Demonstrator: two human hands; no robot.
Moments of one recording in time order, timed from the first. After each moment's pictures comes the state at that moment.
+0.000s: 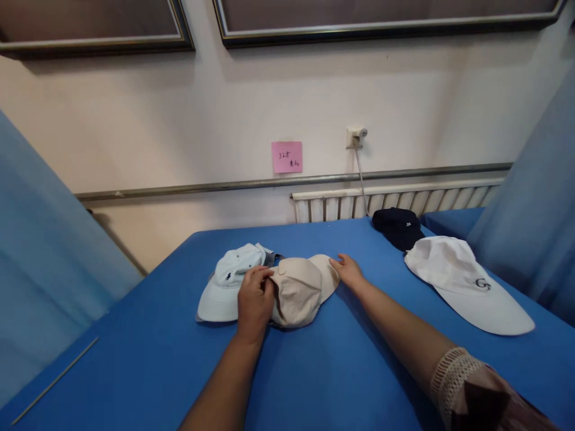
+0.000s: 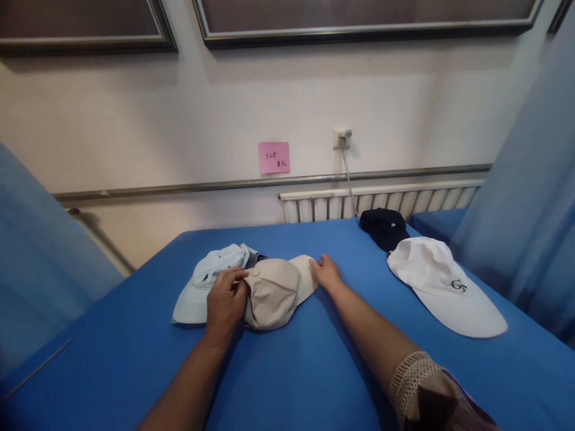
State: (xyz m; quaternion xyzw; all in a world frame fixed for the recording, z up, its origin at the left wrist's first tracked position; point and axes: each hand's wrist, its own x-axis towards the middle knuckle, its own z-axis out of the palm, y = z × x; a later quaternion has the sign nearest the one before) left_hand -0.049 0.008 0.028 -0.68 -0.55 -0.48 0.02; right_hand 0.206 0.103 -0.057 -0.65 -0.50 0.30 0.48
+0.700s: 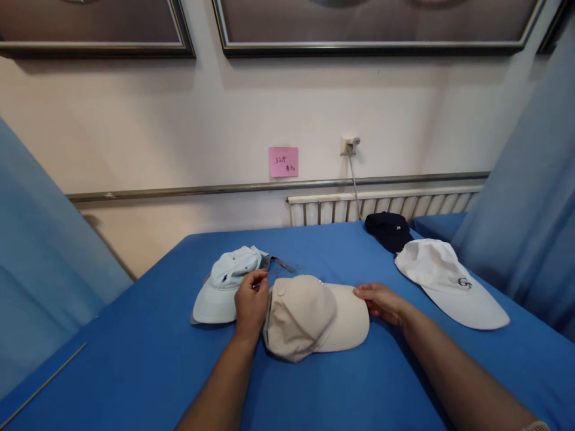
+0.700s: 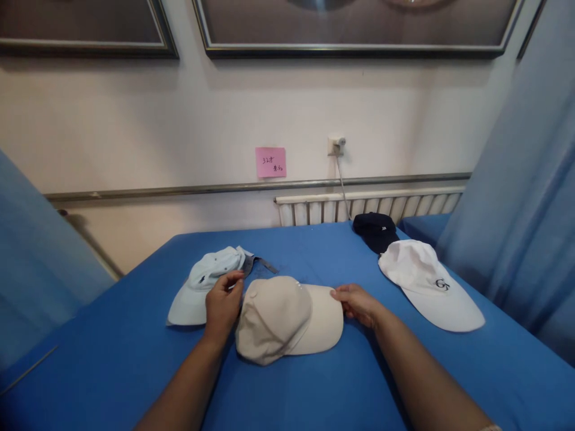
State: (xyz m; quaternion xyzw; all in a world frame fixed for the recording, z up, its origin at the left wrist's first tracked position) left_hand -0.048 0.014 0.020 -0.56 -0.57 -0.58 -0.15; right_hand 0.278 -0.005 -0.031 -0.49 -0.39 0.67 0.39
